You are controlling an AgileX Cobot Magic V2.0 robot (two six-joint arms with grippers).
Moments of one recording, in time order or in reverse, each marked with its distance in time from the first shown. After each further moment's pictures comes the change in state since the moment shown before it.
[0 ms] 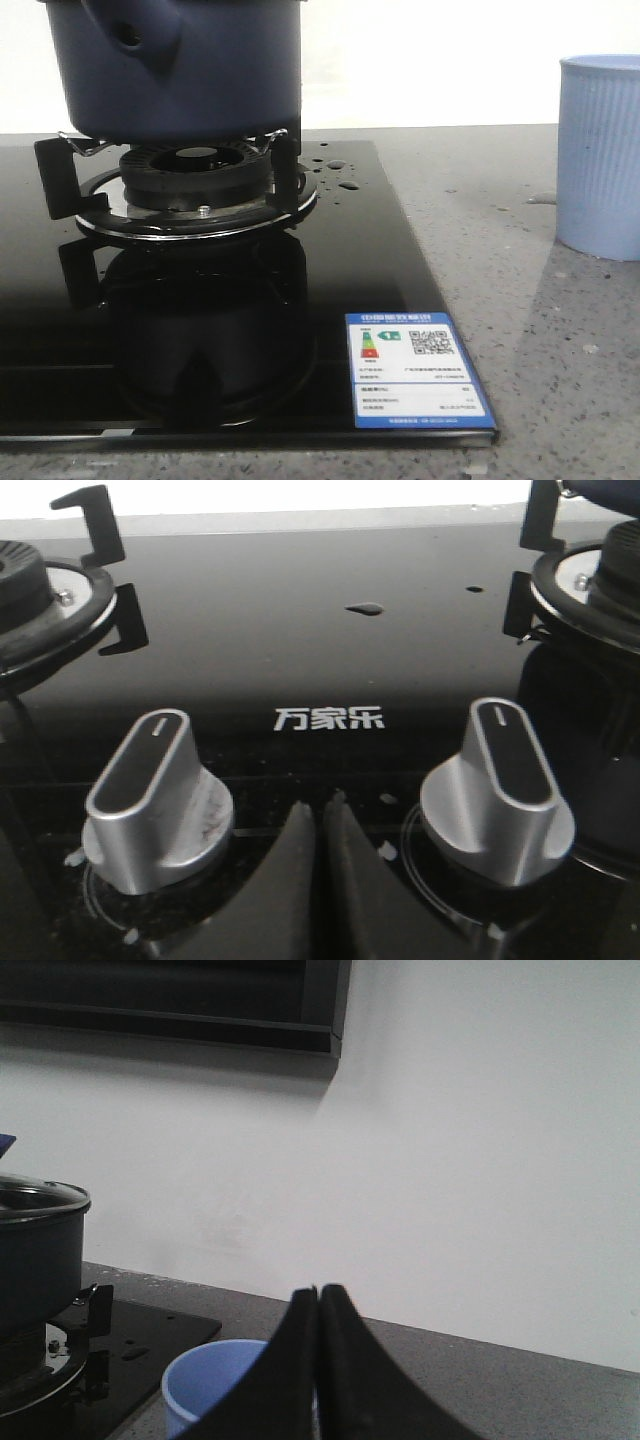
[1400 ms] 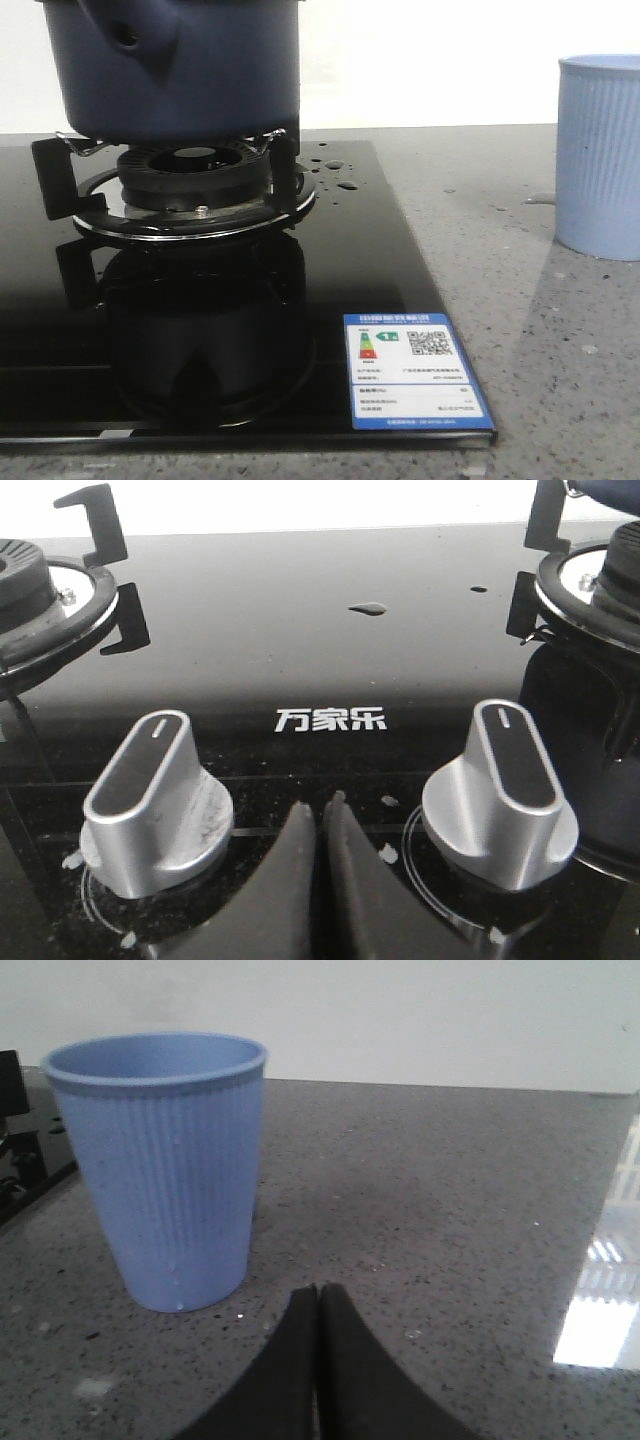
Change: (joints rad) left arm 0.001 0.000 0.000 0.002 0.002 -0.002; right arm -0.148 -0.002 0.248 0.595 0.070 -0.462
